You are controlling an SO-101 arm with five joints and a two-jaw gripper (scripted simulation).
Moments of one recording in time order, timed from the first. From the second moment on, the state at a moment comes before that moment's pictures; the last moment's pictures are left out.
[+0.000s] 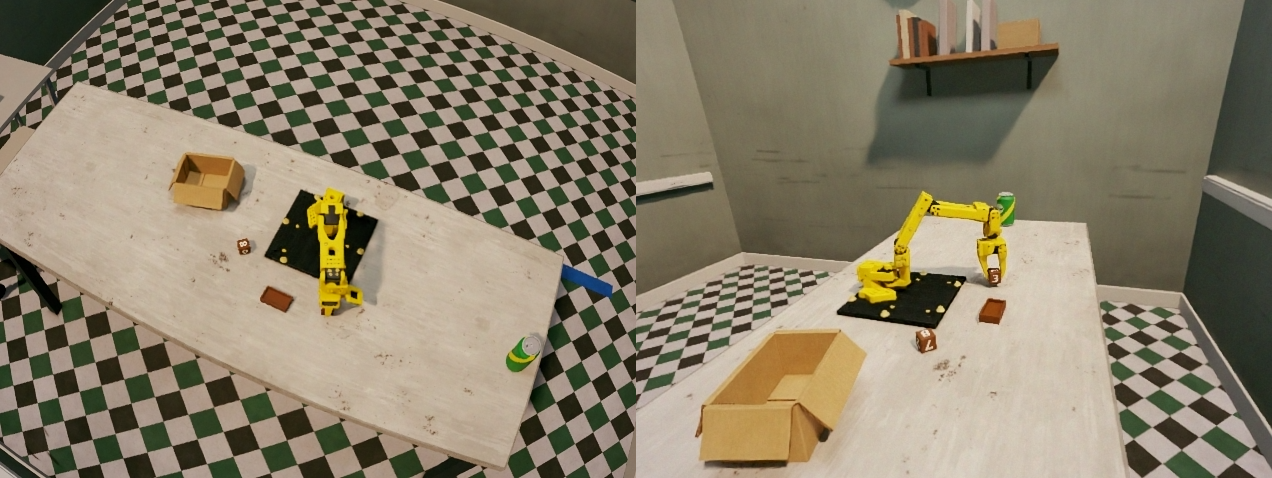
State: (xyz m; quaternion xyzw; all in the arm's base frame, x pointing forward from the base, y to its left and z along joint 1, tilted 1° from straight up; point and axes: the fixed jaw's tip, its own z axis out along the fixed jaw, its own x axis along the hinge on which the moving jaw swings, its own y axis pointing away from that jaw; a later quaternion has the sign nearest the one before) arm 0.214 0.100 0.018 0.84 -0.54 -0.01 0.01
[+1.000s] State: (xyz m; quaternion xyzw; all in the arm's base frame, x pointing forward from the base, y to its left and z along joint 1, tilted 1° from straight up) arm 0.221 0.080 0.045 0.81 -0.58 -0.01 0.02
